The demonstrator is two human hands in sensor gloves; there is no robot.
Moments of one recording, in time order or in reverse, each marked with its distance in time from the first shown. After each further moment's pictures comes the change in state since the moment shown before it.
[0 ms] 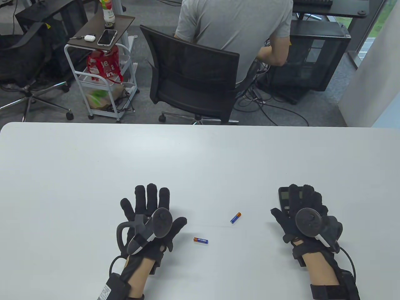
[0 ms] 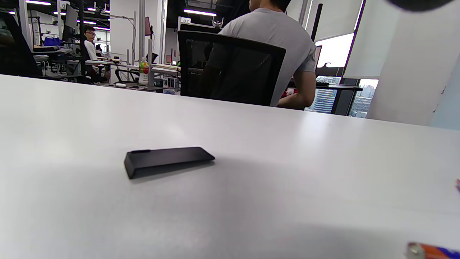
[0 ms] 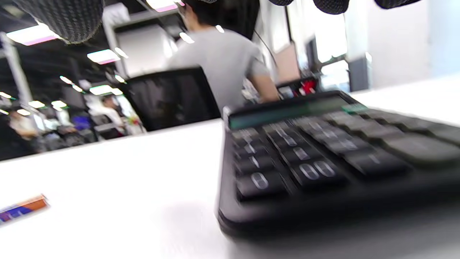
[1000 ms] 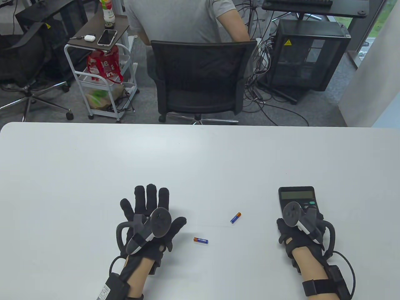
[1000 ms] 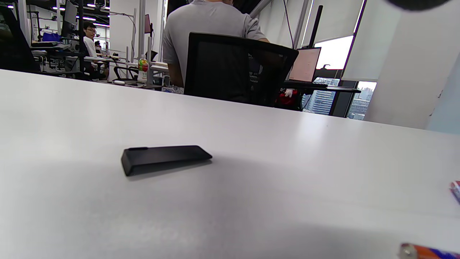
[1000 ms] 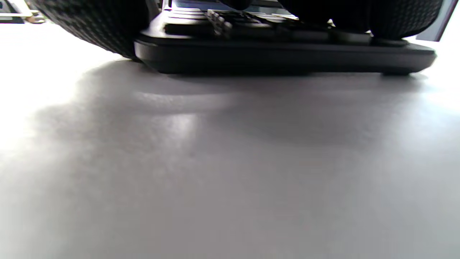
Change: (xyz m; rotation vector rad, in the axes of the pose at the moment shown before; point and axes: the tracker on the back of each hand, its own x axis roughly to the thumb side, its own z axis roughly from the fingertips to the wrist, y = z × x) left_hand 0.000 0.000 0.000 0.000 -0.005 0.021; right_hand 0.003 0.046 -0.015 0.262 0.177 0.256
